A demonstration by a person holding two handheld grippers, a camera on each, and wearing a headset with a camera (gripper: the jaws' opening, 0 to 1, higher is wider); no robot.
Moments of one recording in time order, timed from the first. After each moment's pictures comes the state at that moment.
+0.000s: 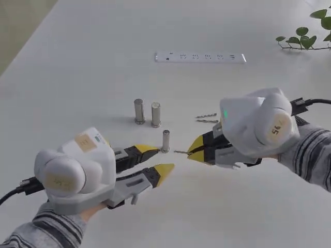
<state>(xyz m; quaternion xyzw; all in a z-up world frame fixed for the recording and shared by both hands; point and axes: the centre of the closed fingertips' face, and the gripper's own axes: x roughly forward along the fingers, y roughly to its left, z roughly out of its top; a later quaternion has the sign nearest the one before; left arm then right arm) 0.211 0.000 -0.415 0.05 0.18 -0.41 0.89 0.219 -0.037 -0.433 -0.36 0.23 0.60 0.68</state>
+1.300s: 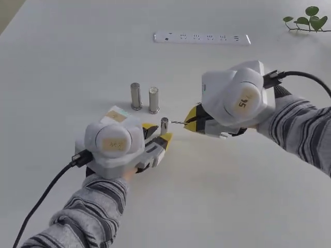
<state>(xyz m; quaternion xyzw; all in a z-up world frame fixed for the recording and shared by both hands) 0.277 -0.008 -0.465 0.02 0.23 -0.30 0.92 0.274 -0.038 -0.453 -0.42 0.25 0.55 0.68</state>
